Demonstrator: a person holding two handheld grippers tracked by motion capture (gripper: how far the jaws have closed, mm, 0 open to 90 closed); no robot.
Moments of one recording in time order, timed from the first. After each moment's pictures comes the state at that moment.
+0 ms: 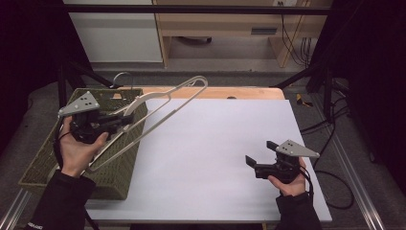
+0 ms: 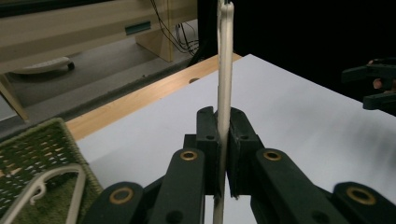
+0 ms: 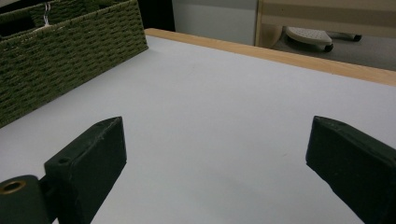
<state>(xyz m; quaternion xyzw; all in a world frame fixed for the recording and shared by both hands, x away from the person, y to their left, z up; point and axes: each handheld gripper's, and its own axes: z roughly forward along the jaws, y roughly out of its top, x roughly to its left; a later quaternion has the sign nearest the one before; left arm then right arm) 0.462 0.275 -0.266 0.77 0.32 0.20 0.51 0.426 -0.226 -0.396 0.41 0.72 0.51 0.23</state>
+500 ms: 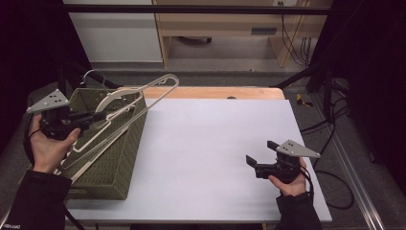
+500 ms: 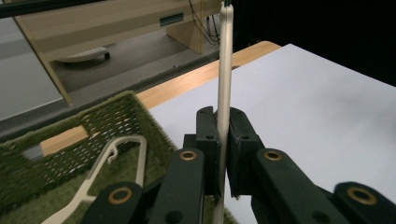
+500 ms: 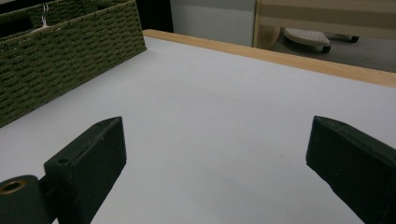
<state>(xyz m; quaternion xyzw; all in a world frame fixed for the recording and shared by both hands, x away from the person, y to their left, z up) 0.469 0.338 -0.269 0.77 0.35 0.23 0.48 0.425 -0.227 -0.396 0.41 0.72 0.51 0.23</state>
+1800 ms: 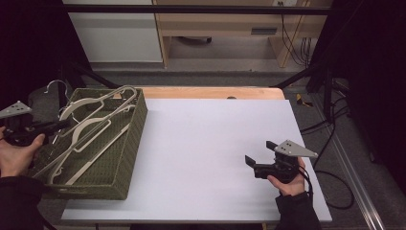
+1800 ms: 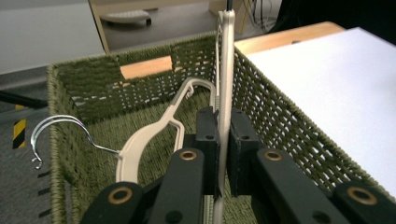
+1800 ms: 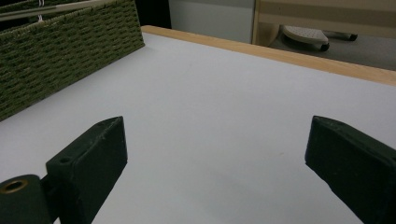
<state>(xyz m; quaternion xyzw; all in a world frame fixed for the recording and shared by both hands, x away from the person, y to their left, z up) 0.477 0.441 -0.313 0.74 0.45 0.23 0.44 0.427 -0.225 -0.398 0.41 0.72 0.51 0.23</state>
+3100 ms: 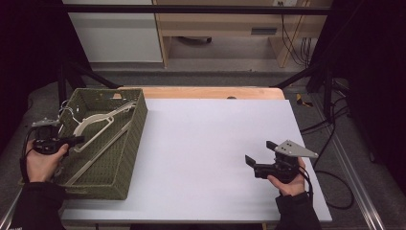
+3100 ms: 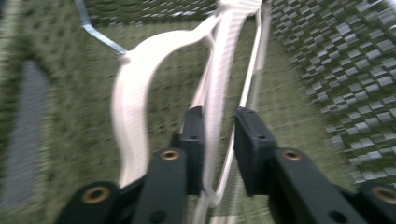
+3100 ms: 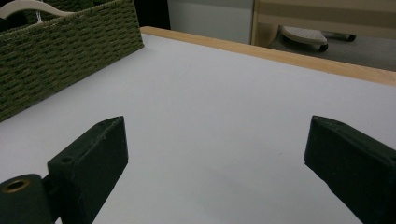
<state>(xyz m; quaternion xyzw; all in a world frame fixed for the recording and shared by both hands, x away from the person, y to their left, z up) 0.496 0.433 -0.385 0.72 0.57 0.20 0.34 0.426 -0.225 -0.398 0.41 0.72 0.51 0.23</state>
